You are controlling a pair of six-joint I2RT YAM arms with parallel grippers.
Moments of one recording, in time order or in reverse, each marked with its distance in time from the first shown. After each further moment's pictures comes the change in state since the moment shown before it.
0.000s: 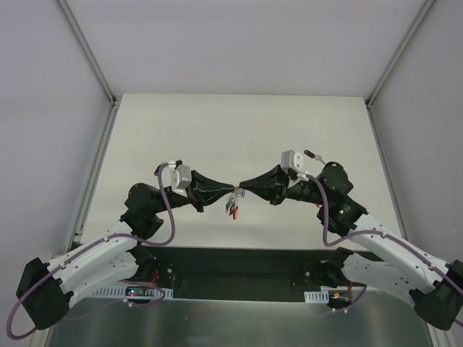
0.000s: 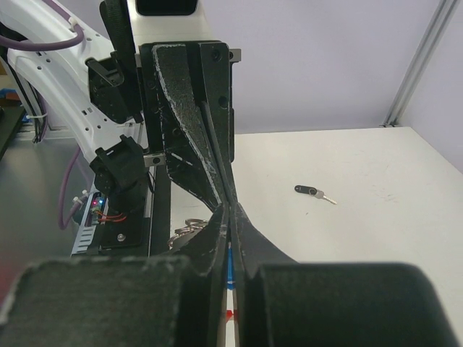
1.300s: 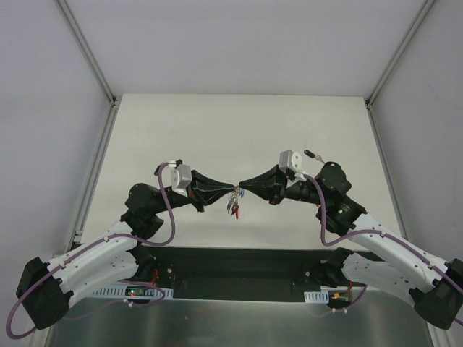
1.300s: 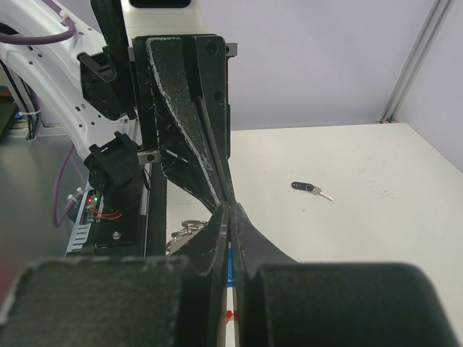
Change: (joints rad) left arm -0.006 0.001 0.000 0.000 -0.016 -0.003; right arm 0.004 0.005 0.000 -0.008 0.017 -0.018
